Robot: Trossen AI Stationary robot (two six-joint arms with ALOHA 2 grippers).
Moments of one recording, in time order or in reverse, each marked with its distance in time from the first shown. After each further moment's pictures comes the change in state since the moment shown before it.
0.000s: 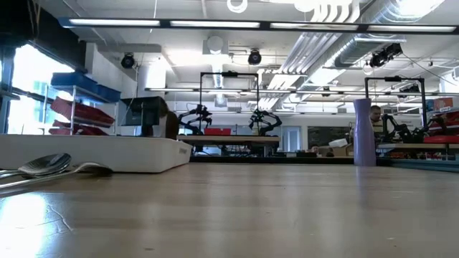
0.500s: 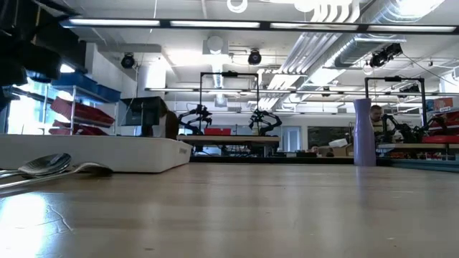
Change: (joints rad) left arm 0.128 -0.002 0.027 -0.596 0.195 -0.266; right arm 0.000 0.000 0.000 -0.010 -0.015 -0.021
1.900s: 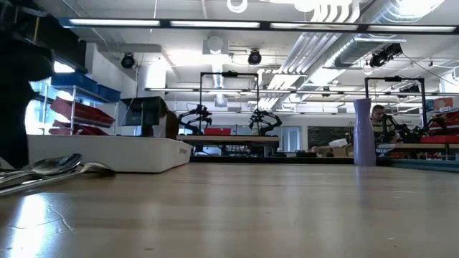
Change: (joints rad) left arm -0.029 -0.006 -0.052 0.041 -0.152 -0.301; right arm 0.000 0.000 0.000 -0.014 -0.003 0.009
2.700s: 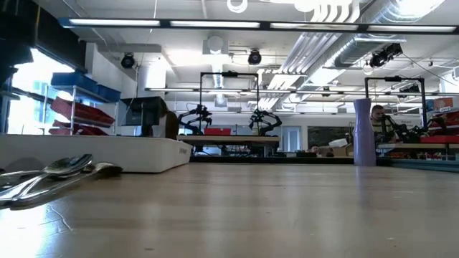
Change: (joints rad) left arm -0.050 0.001 0.135 -0.385 0.069 -0.111; right arm 0.000 0.000 0.000 -0.008 0.000 0.000
